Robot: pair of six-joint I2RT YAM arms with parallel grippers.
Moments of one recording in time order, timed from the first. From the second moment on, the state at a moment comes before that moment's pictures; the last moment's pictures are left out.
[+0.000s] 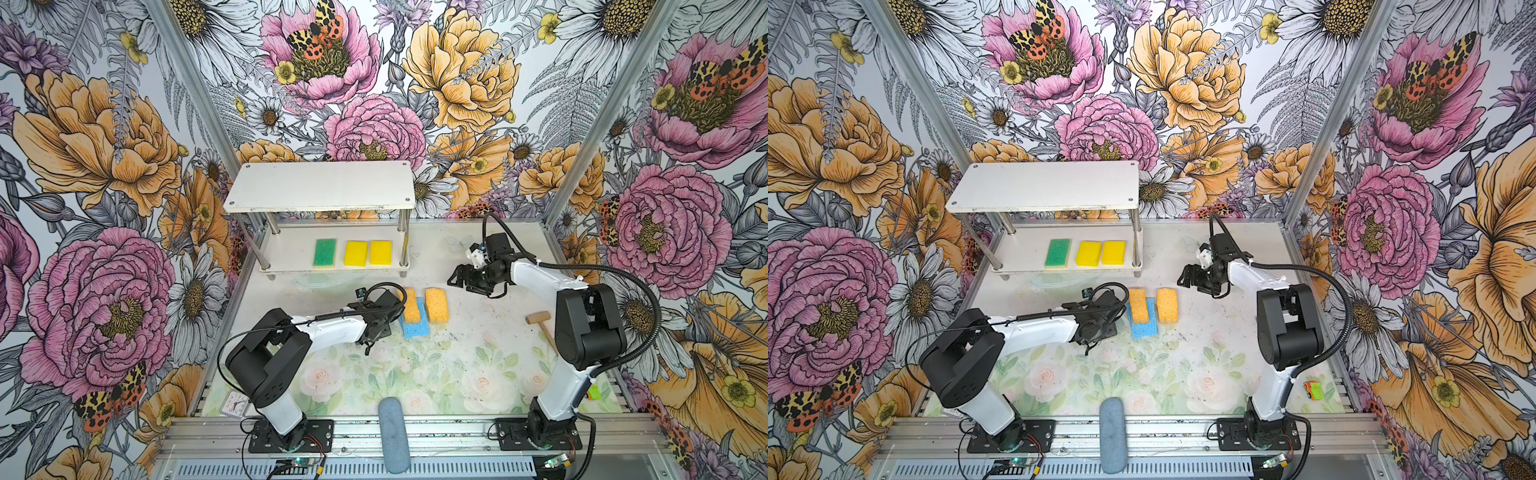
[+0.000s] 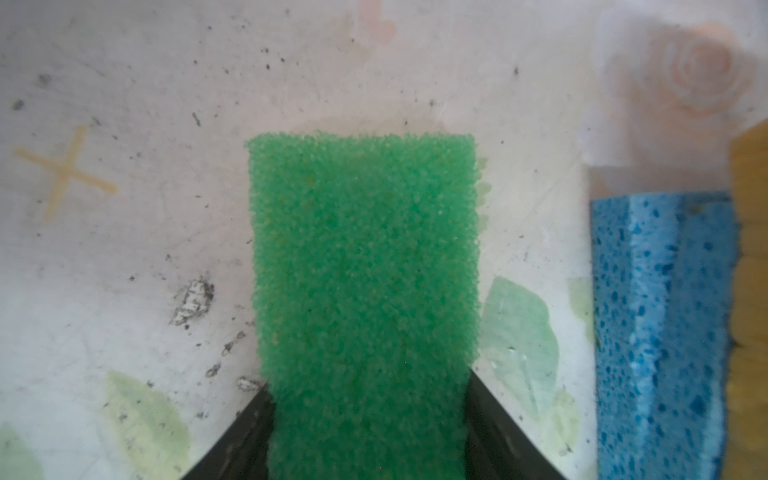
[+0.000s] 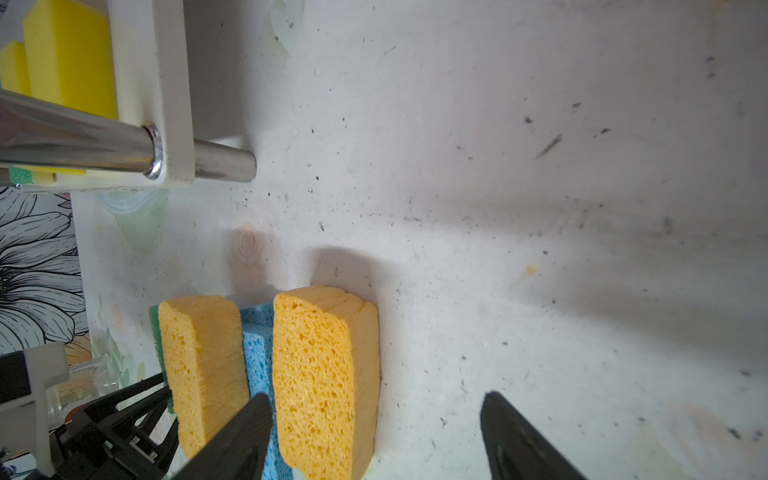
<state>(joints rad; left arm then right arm) -0.77 1.66 0.89 -0.48 -0.35 -0.98 0.16 1.81 1.25 -0.58 -0.49 0.30</state>
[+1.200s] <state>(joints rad) -0.12 1.38 1.08 -0.56 -0.32 -0.26 0.16 1.81 1.25 -0.58 -0.49 0.30</state>
